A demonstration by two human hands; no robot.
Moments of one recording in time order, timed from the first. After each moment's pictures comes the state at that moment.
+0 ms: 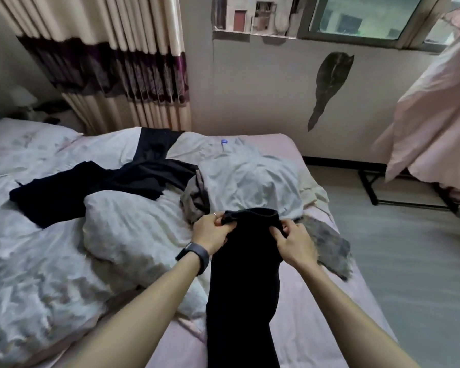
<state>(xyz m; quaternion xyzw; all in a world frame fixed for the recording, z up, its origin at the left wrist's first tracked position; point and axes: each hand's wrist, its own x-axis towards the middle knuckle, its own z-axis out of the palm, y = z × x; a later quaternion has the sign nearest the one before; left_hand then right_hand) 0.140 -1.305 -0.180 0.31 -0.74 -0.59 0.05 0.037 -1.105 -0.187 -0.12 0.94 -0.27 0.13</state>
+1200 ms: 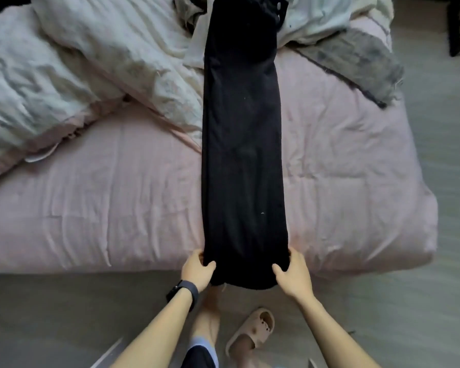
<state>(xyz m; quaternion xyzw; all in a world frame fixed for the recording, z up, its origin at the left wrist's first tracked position) 0.514 -1.011 -0.514 0.54 -0.65 -0.47 -0.23 0.372 -0.801 -0.511 -0.03 0.87 -0.26 0.42</state>
